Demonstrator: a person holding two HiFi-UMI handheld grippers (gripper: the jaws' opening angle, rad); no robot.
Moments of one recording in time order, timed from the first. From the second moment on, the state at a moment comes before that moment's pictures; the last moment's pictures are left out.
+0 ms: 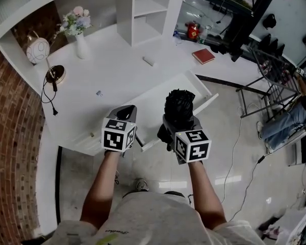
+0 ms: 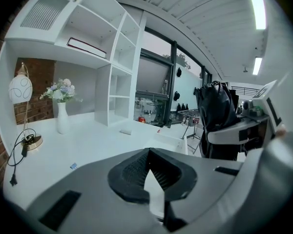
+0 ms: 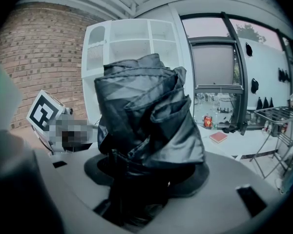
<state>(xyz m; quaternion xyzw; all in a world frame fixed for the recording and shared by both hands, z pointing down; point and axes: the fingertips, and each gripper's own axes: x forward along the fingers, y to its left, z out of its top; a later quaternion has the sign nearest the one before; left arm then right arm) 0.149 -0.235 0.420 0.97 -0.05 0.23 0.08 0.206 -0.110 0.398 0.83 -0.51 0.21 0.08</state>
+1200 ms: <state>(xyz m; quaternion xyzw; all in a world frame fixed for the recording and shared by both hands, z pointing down) 0.196 -0.276 0.448 0.94 -0.21 0.24 0.11 0.297 -0.190 0.406 0.72 -0.66 0.20 0.09</state>
